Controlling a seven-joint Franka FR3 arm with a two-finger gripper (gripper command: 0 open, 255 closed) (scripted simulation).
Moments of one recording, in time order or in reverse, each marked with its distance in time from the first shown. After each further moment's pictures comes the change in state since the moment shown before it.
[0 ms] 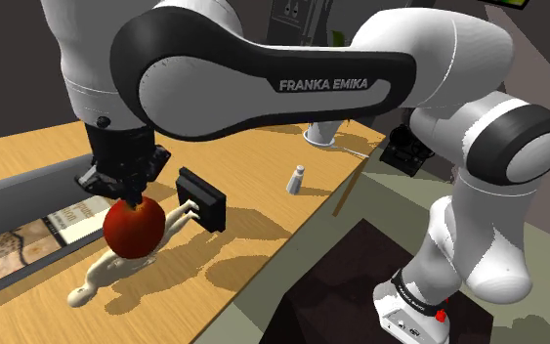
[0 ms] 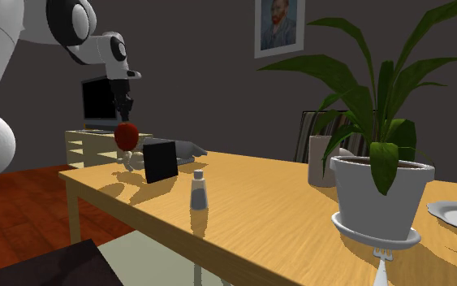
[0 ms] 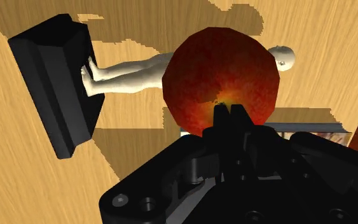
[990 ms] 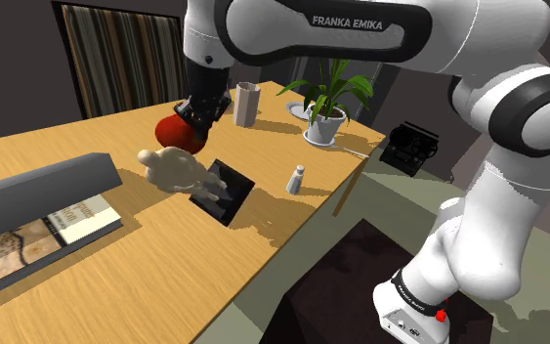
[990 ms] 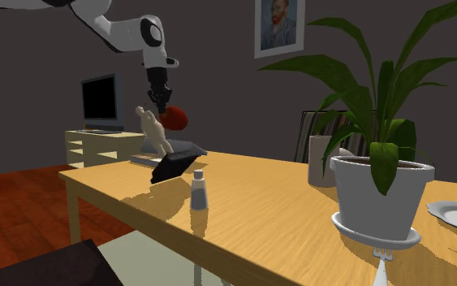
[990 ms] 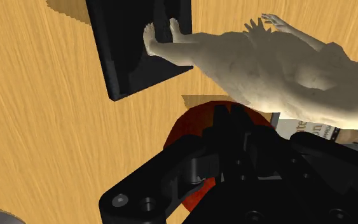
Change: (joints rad) arm -0.245 -0.226 -0.090 -0.239 0.099 0.047 -0.323
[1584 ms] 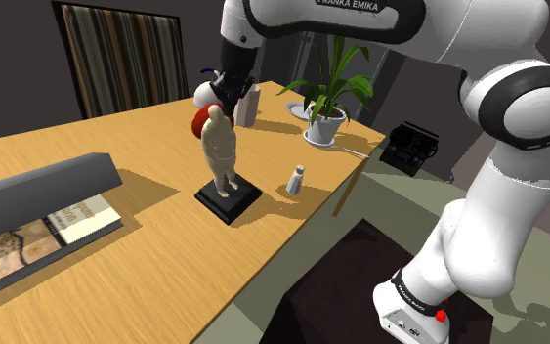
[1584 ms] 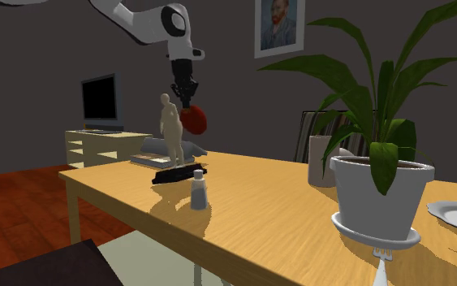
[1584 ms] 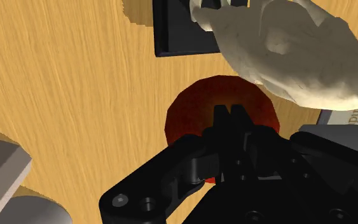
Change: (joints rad) arm -0.122 -0.027 -0.074 0.015 0.037 -0.030 -0.201
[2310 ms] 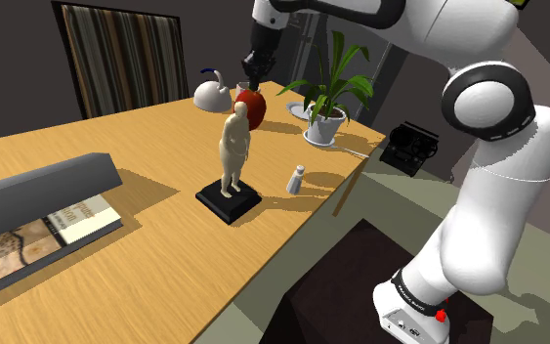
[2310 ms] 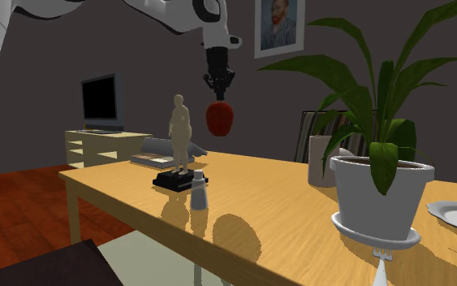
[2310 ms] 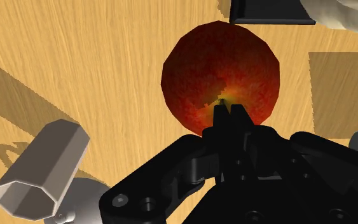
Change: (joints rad) arm -0.150 0.096 -0.085 0.204 0.039 -0.102 -0.242
